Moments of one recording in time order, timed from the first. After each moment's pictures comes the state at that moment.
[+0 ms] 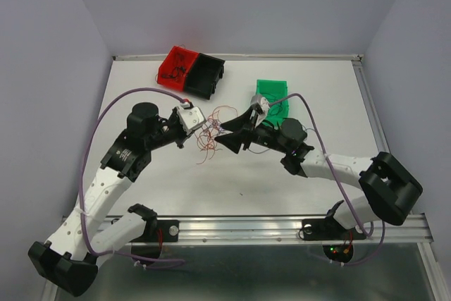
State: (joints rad) left arm -0.47 0.86 0.91 -0.40 0.46 0.48; right arm 0.79 1.41 0.67 0.95 -0.45 0.39
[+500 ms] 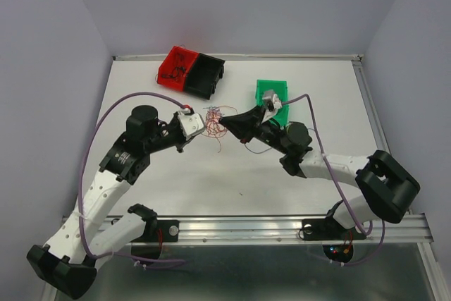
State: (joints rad) left arm -0.47 0.83 0.89 -0.43 0.53 0.51; right arm 0.79 1.45 0.67 1.18 -0.32 0.46
